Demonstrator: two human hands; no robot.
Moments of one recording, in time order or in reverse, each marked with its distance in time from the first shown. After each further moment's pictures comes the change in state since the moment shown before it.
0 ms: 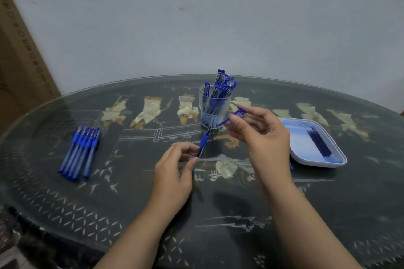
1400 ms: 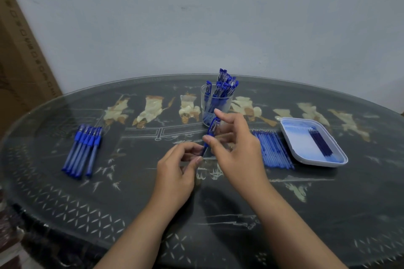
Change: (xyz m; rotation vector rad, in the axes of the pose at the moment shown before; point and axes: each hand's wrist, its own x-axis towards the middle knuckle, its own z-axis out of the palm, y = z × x) left_hand 0.001 -0.002 -0.001 -0.034 -0.005 0.014; right_hand -0.018 0.022 0.016 -0.547 -0.223 -0.309
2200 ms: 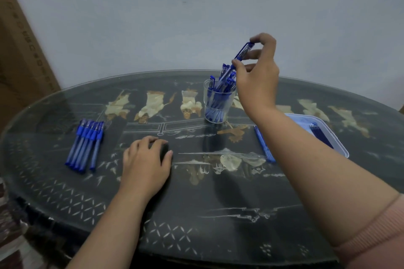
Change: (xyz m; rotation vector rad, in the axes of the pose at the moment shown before) left_hand 0.016 -0.034 -0.051 0.851 -0.206 -0.257; right_hand 0.113 -0.007 -0.012 -0.188 0.286 -0.013
